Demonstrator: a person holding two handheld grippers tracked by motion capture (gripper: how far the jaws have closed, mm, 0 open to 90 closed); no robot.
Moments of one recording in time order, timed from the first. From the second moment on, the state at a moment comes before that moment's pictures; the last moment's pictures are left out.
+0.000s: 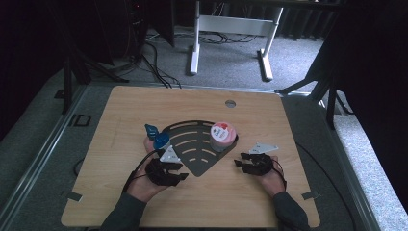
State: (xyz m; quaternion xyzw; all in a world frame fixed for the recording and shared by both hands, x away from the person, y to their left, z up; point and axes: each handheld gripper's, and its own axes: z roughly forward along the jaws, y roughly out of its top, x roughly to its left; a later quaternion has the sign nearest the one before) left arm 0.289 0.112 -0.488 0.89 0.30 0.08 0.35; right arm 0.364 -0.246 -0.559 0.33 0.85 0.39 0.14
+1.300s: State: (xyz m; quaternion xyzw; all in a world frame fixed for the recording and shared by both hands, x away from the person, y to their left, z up) left arm 0.284 0.170 -0.467 0.87 0.35 0.10 0.32; right arm 0.364 -0.245 -0.559 0.33 0.85 0.39 0.14
